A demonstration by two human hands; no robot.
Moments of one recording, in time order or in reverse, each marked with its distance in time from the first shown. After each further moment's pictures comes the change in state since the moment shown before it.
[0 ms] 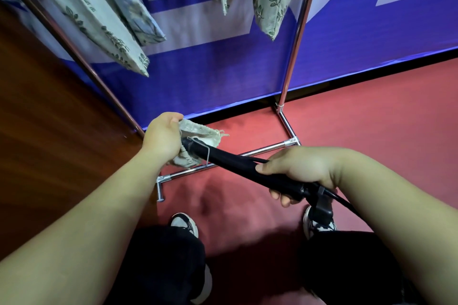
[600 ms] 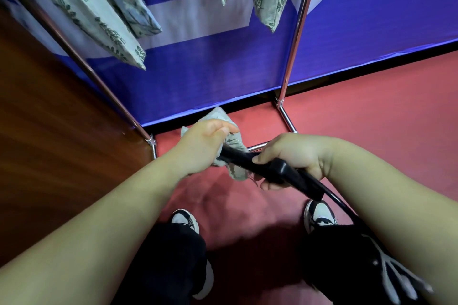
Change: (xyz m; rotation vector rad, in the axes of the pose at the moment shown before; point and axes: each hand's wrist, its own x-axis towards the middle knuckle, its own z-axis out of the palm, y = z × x) left_hand -0.052 0.048 0.017 -0.133 -0.447 0.214; right_hand 0.017 -0.012 0.004 0.319 0.023 0.063
